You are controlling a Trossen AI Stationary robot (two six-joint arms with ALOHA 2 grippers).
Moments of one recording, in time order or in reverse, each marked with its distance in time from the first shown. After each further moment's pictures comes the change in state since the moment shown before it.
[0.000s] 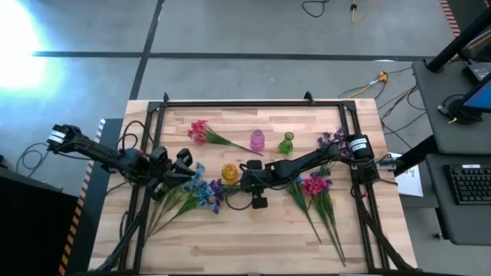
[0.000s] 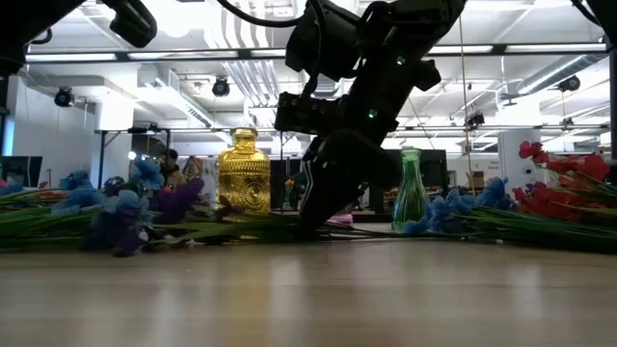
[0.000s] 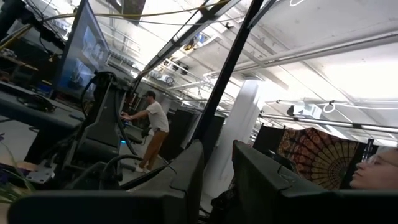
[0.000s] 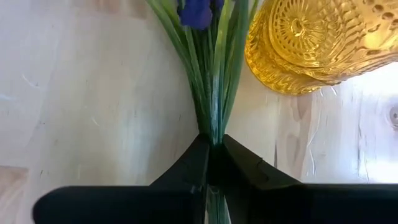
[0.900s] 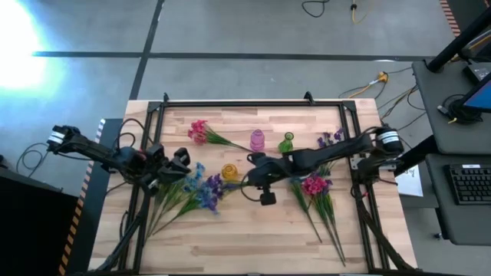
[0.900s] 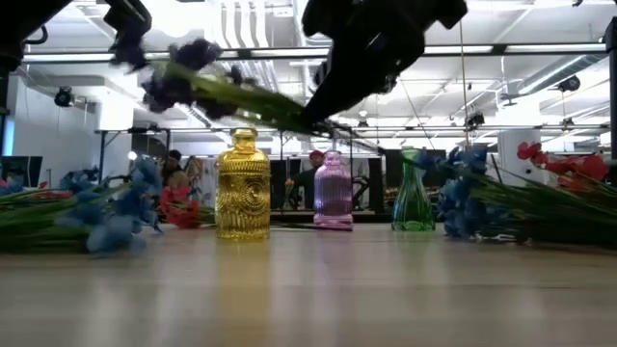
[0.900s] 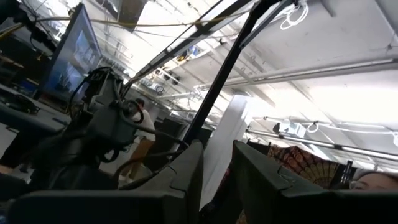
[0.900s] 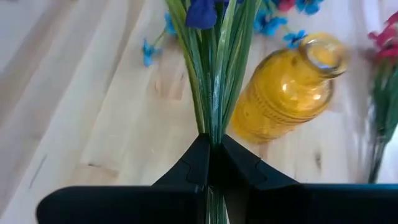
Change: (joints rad) left arm 0.000 -0.061 0.000 0.006 0.001 -0.086; right arm 0.002 -0.310 -0.085 0.022 -0.089 -0.048
